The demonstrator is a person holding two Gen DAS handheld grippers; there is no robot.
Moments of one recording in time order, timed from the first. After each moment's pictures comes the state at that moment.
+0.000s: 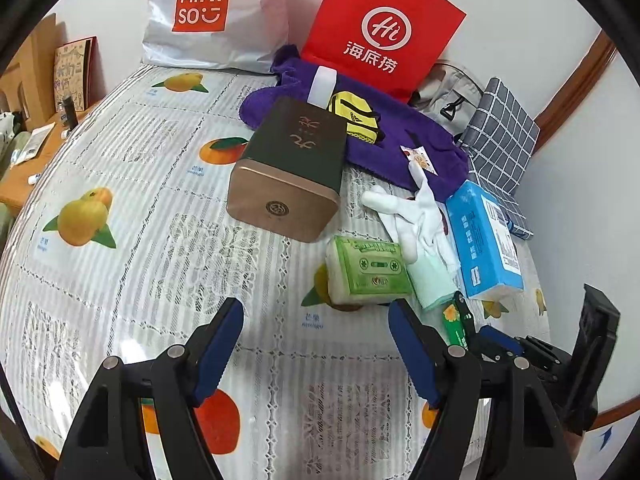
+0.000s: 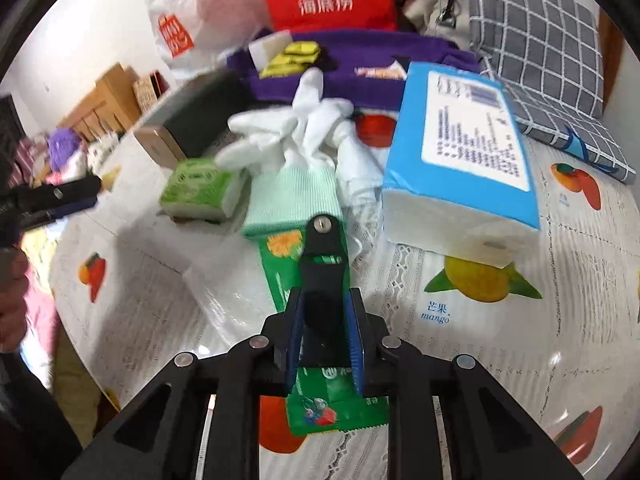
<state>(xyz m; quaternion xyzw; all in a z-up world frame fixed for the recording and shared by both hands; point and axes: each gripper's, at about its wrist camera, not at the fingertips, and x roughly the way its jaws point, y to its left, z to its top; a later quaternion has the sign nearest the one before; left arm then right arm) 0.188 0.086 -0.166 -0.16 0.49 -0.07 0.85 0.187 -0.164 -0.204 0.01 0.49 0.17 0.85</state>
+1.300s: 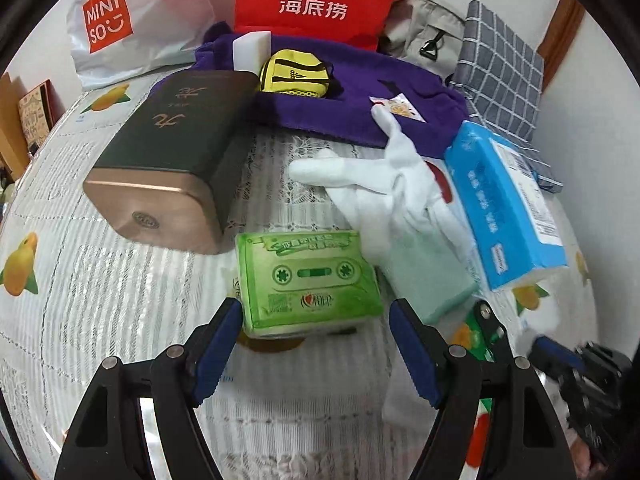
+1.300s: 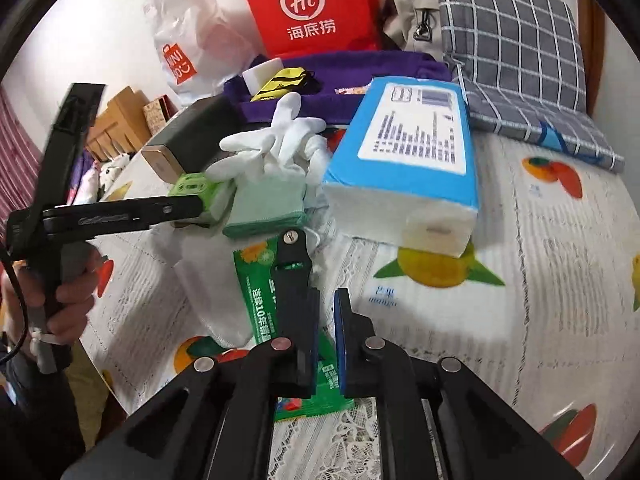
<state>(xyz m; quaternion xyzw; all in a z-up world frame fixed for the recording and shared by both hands) 0.234 -0.009 -0.207 -0.06 0.51 -0.07 0.85 0.170 -0.205 -0.205 0.04 0.47 0.18 0.86</state>
